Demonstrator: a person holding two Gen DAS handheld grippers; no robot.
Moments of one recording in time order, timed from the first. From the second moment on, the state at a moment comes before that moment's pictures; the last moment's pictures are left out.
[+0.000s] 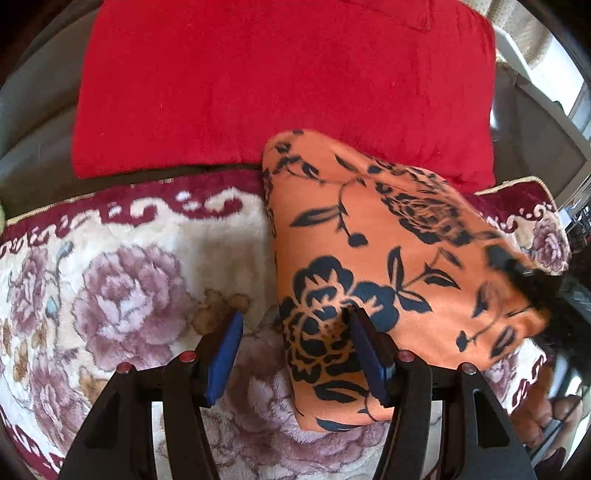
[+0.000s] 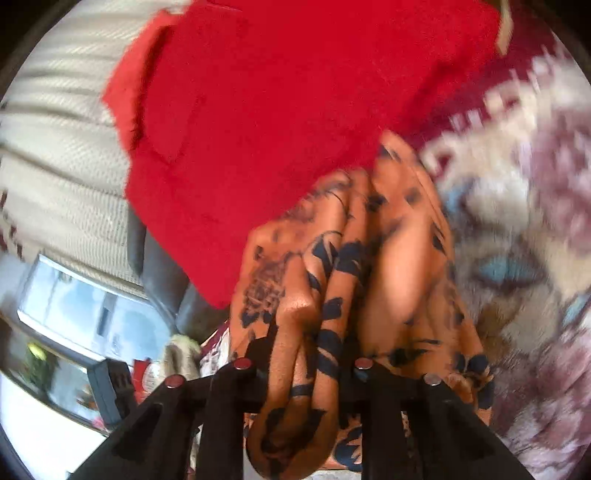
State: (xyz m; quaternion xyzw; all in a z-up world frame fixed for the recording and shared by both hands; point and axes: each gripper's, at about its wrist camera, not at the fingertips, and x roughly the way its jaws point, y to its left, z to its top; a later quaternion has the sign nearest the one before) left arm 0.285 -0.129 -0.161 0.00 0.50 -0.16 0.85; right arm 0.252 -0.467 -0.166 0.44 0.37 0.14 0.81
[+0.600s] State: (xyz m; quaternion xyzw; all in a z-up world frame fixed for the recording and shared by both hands) left arm 0.281 -0.184 -0.162 0.09 0.50 -0.17 0.84; right arm 0.216 -0.550 -0.158 0.48 0.31 0.05 0.82
